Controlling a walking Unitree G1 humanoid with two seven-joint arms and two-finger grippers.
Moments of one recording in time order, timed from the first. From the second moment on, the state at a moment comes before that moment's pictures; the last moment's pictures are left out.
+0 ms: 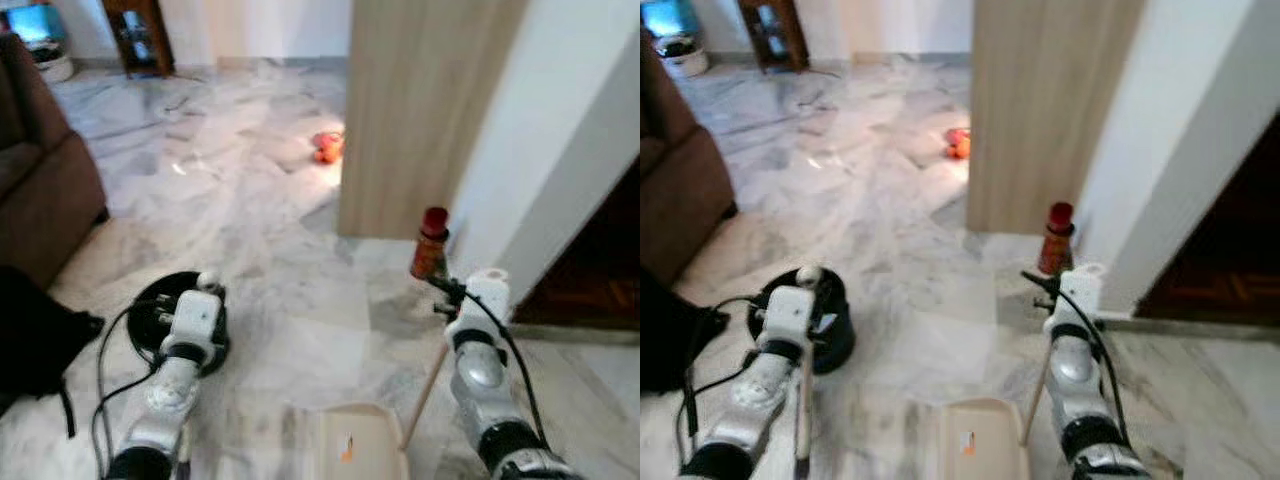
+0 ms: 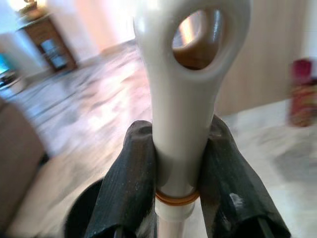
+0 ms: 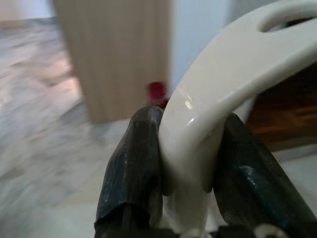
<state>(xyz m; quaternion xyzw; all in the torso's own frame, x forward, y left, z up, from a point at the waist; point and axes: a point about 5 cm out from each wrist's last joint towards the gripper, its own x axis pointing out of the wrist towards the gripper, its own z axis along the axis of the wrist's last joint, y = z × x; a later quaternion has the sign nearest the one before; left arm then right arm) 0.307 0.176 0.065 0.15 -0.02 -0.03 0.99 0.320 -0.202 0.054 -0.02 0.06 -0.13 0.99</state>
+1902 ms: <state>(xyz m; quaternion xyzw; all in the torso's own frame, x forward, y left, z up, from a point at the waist) 0.283 0.181 0.057 0.09 -0.01 -0.01 1.00 0.315 -0.225 0.063 -0.04 0.02 -0.16 0.99</state>
